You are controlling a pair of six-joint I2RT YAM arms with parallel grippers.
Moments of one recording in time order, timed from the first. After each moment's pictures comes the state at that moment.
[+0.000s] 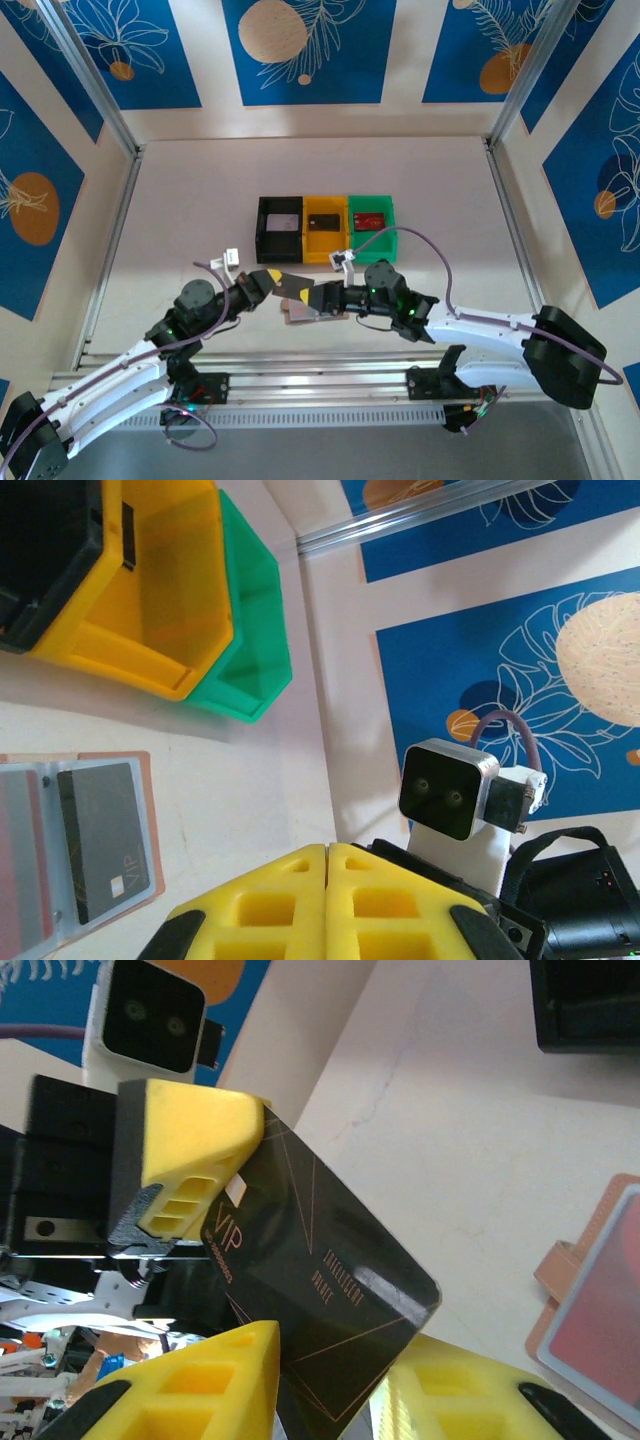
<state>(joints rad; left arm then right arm) -0.77 0.62 0.23 0.27 0.15 -1.26 0.96 1.13 0.42 0.45 -0.33 0.91</state>
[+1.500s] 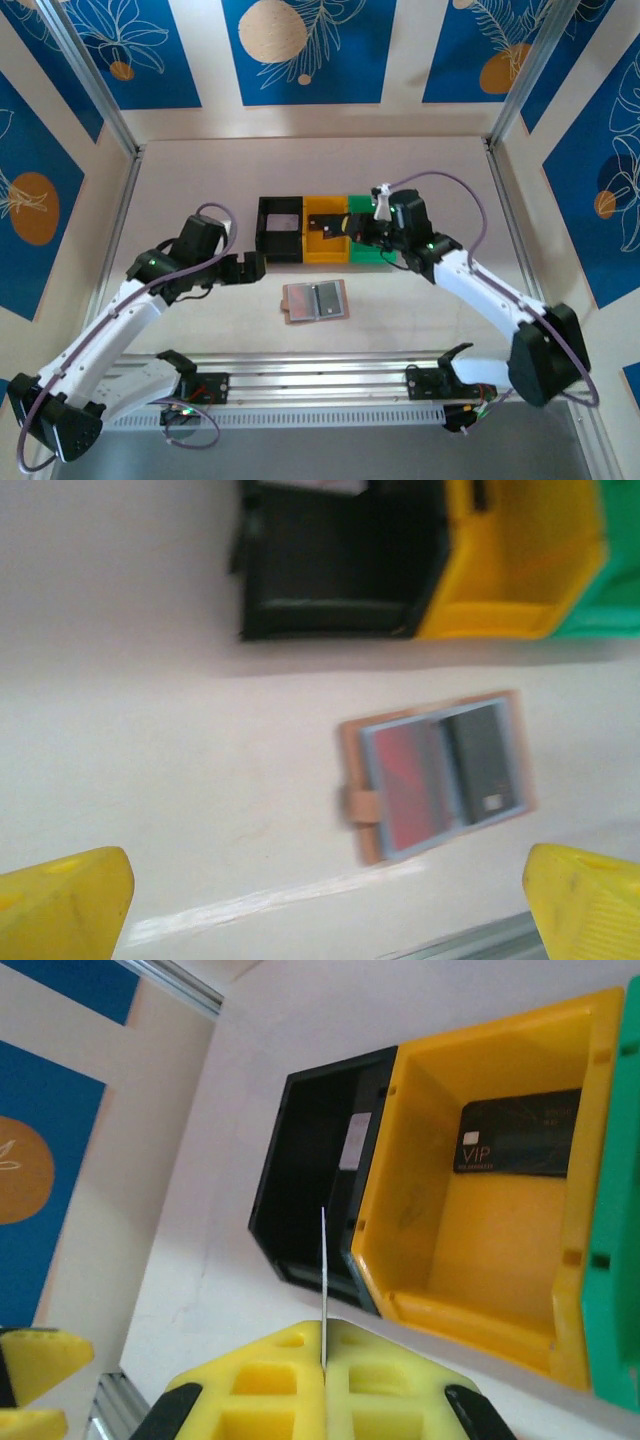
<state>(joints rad) -0.50 0.99 0.96 -0.95 0.05 -0.52 0.49 1.28 0.87 -0.13 -0.34 0.71</state>
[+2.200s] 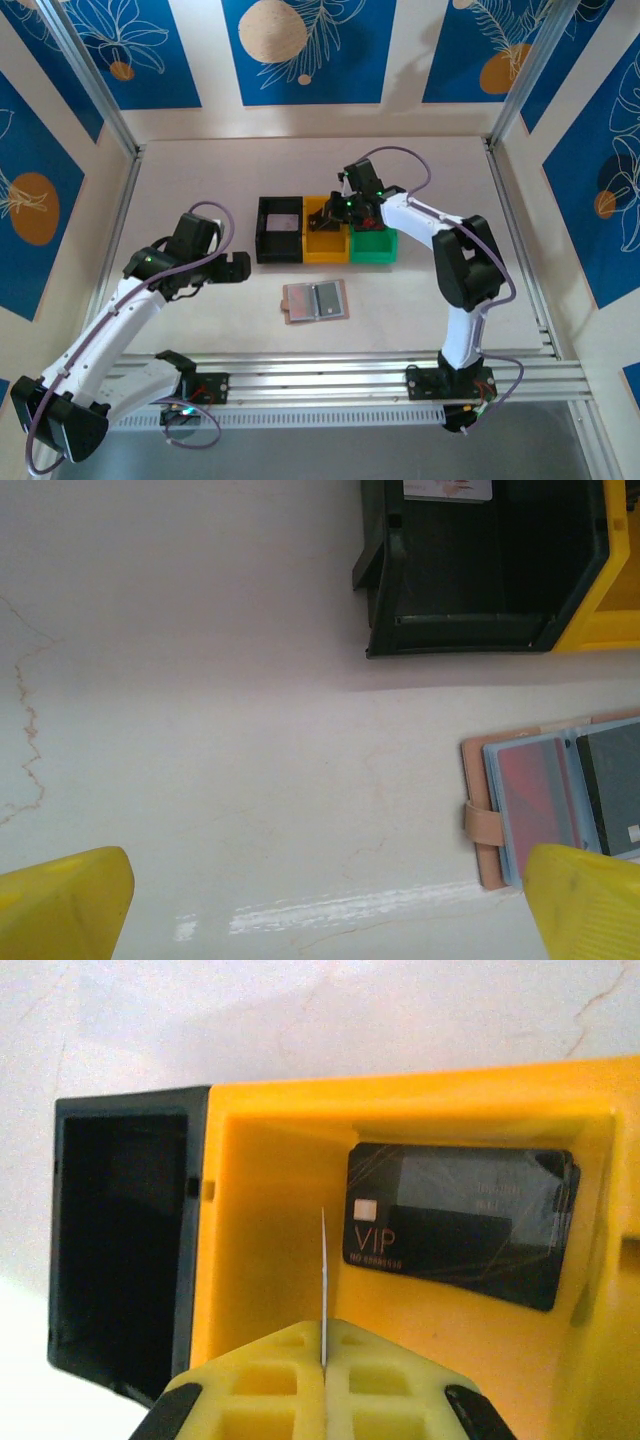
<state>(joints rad) -0.44 0.99 0.95 -0.98 -0.06 -0.41 0.47 1.90 1.36 -0.34 -0.31 0.63</state>
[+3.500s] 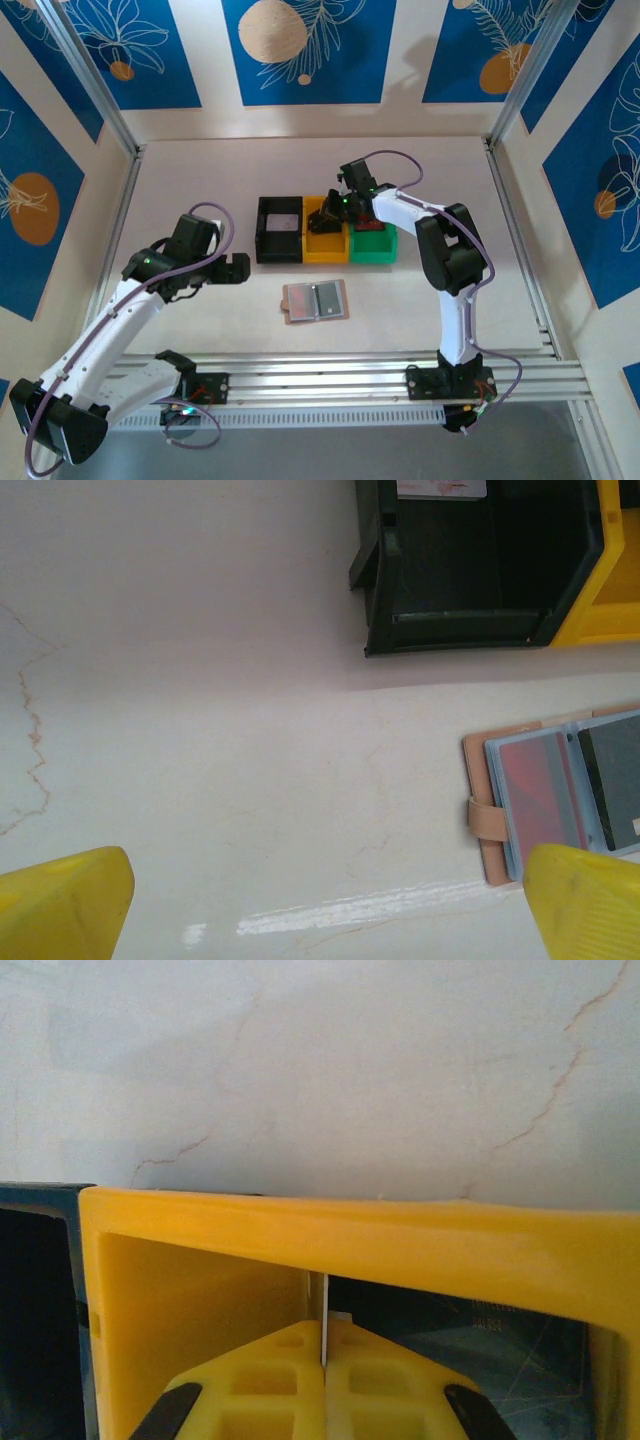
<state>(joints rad) -0.44 0.98 0.95 -0.98 -0.06 -0.39 0.45 2.06 1.45 -0.31 -0.34 0.72</state>
